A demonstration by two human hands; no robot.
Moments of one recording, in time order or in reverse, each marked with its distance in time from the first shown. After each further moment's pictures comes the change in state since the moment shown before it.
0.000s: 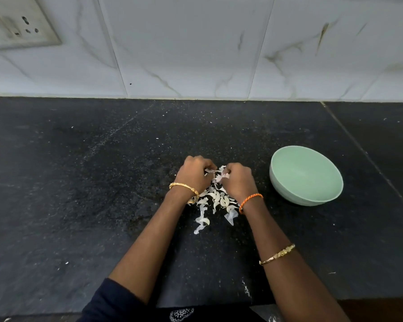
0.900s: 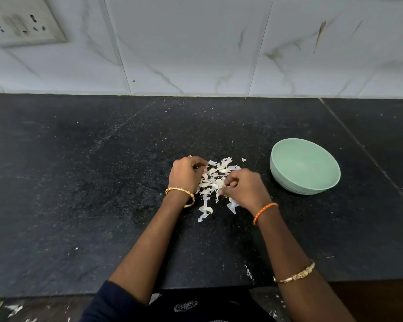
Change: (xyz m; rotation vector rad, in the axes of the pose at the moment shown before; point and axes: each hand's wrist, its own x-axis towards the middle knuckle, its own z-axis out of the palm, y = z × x) left_hand -0.025 -0.016 0.006 -0.229 0.271 -0.087; right_hand -0.049 0.009 -0.012 0.060 -0.062 -0.043
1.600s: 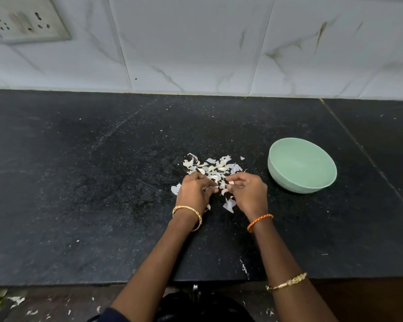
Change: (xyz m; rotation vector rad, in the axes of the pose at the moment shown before) left_hand -0.052 -0.001 0.022 -0.010 -0.034 0.047; right_hand -0.014 0.014 0.011 0.398 0.221 0.097
